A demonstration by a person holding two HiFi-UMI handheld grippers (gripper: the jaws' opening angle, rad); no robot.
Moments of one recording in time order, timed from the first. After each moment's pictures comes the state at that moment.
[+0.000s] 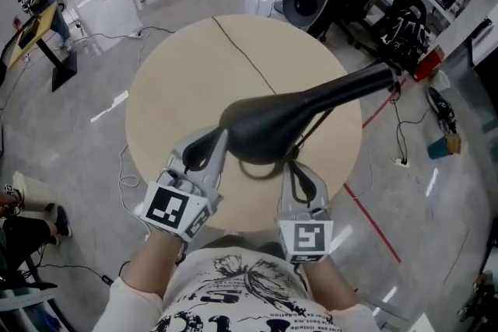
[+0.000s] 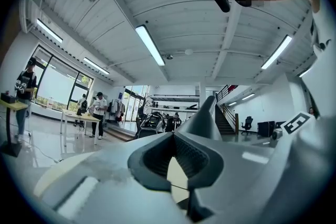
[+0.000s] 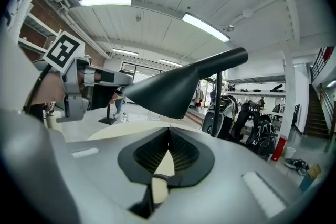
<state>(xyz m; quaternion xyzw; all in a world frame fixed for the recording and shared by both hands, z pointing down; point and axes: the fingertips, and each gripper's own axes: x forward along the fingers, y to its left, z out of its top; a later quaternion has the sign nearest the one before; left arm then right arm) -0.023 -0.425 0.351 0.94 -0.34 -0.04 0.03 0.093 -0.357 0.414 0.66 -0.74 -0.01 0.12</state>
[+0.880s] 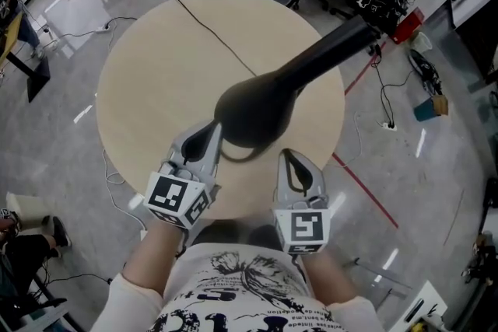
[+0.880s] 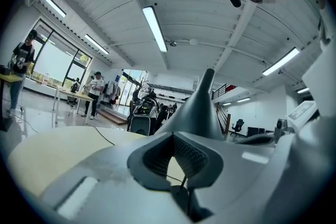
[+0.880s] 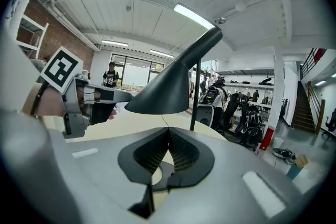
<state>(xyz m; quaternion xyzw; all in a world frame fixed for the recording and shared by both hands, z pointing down) 0.024 -0.421 0.419 0.95 -0.30 -0.01 0.11 0.127 -0.333 0.436 0.70 -0.70 0.04 0.14</state>
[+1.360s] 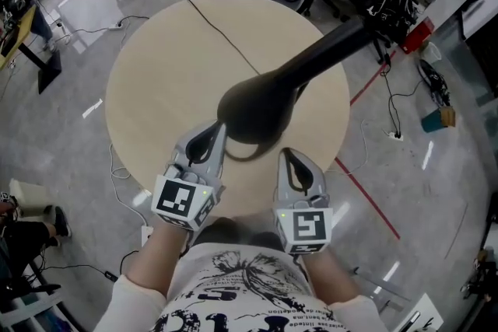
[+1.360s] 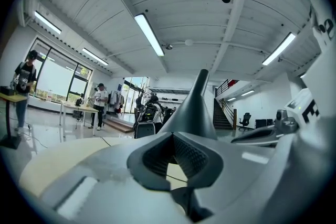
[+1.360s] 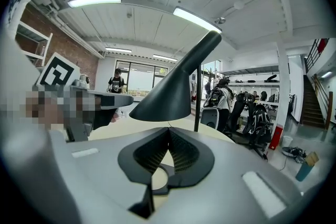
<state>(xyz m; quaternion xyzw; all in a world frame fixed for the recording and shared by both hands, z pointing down) 0.034 -0.409 0.404 0.94 -0.33 0.00 0.06 0.133 -0.334 0.424 0.68 -0.73 0.04 0.12</state>
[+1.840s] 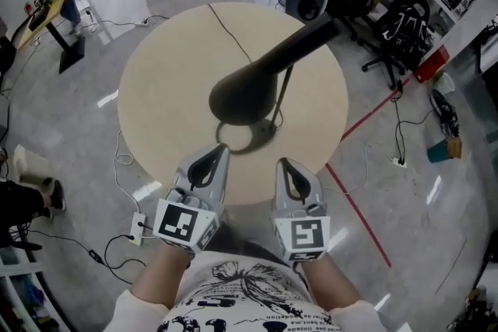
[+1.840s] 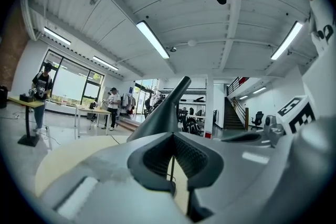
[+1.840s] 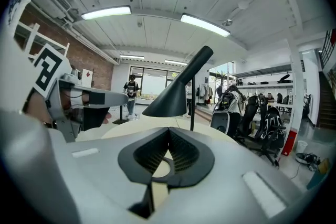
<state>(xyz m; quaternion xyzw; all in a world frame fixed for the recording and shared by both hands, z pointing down) 0.050 -0.322 0.389 0.91 -0.40 0.00 0.06 0.155 -0.289 0.417 0.62 -0.78 0.03 0.10</state>
